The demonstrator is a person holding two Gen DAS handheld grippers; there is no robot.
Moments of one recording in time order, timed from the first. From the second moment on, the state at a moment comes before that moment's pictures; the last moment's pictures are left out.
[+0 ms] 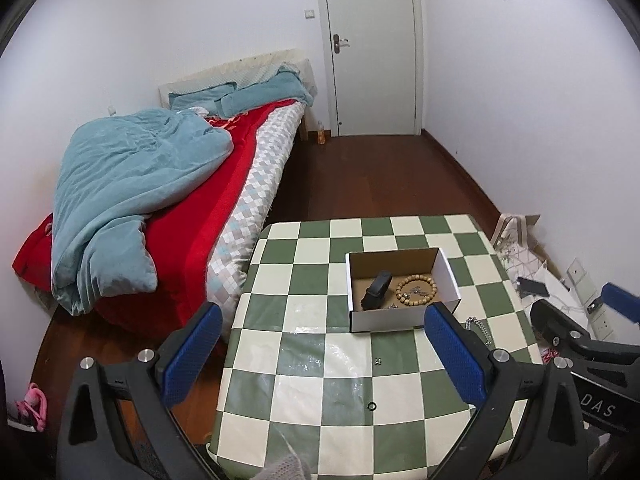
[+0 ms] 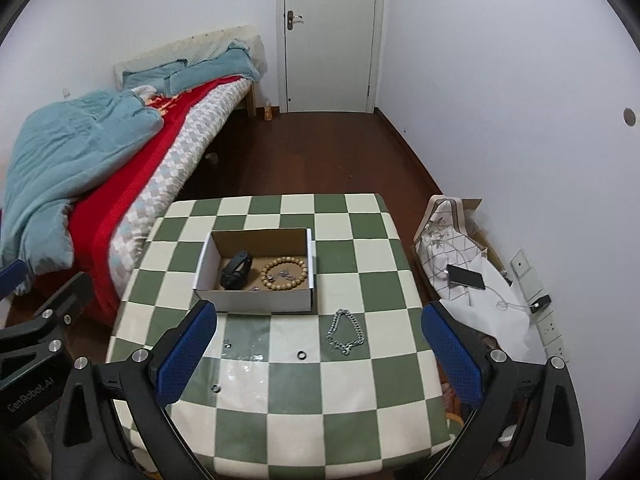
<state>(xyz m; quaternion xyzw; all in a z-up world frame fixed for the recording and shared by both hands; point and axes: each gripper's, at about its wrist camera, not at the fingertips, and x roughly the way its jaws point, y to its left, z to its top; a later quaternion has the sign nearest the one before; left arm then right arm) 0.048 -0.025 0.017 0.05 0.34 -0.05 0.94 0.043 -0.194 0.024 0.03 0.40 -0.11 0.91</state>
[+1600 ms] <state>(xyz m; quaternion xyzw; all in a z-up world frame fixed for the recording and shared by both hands) 0.099 -0.214 -0.219 0.22 0.49 -0.14 0.83 0.067 -0.345 -0.224 0.15 0.52 -0.18 0.82</state>
